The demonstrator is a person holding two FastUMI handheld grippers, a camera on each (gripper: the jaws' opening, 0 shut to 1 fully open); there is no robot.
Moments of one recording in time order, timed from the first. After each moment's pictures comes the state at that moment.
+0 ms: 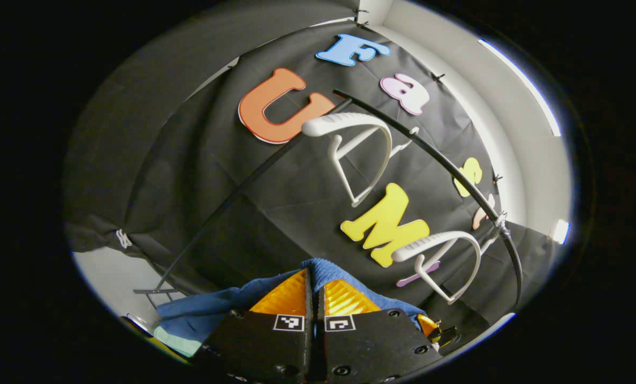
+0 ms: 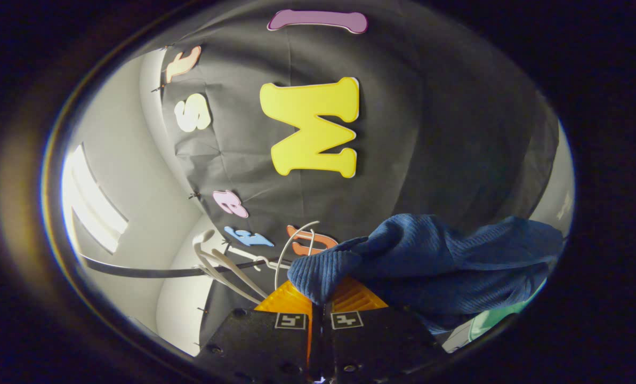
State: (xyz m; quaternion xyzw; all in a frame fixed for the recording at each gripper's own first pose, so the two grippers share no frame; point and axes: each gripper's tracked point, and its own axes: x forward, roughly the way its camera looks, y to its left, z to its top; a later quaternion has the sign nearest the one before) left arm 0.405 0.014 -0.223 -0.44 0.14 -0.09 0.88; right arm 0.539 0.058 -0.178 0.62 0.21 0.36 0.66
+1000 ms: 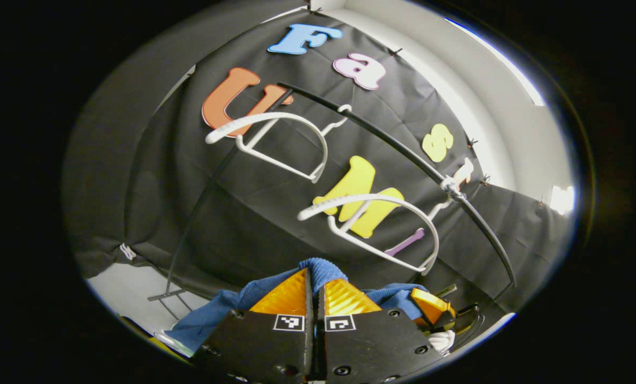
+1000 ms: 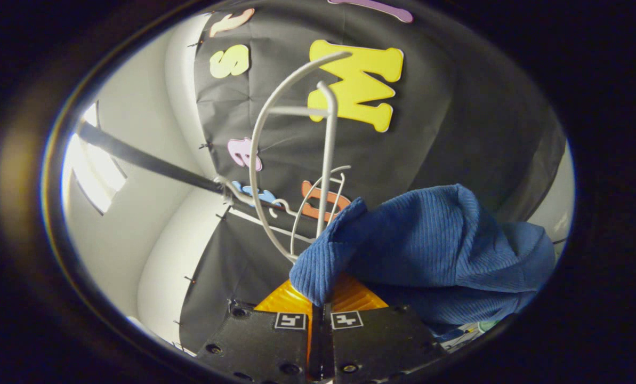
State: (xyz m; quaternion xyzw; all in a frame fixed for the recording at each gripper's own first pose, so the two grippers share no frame) left arm 0.338 -0.042 -0.155 -0.37 0.18 -0.16 0.90; right arm 0.411 0.190 -0.117 0.55 0.23 0.41 0.69
